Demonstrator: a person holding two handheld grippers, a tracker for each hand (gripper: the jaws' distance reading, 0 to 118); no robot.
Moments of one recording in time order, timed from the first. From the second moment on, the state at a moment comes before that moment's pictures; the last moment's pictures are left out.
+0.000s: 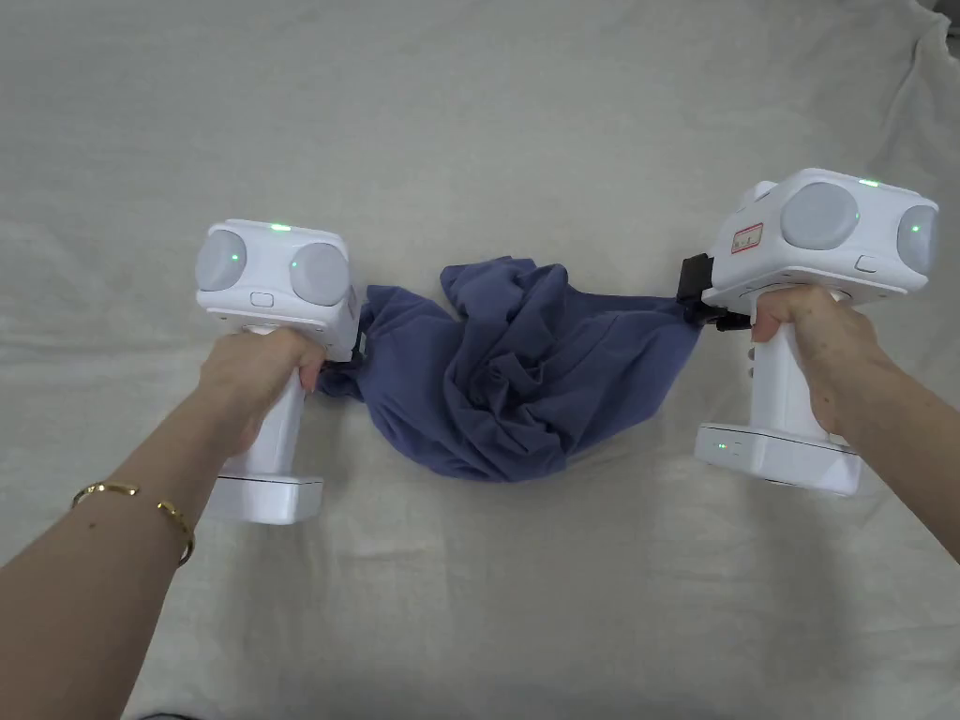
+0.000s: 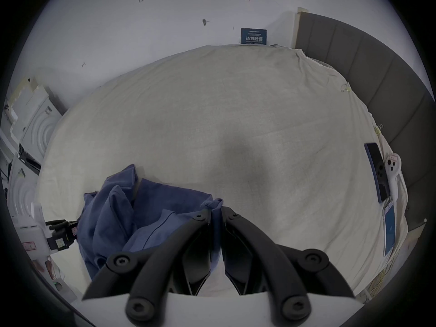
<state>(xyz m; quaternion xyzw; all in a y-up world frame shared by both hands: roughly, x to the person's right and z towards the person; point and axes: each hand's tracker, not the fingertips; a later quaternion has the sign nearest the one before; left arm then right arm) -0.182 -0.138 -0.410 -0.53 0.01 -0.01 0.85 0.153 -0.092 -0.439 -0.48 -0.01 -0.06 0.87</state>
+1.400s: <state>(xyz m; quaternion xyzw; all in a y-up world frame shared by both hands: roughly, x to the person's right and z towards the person) -0.324 0.191 -0.292 -0.18 0.28 -0.05 0.94 0.304 0.208 -0.270 -0.22 -0.15 -0.09 0.96</state>
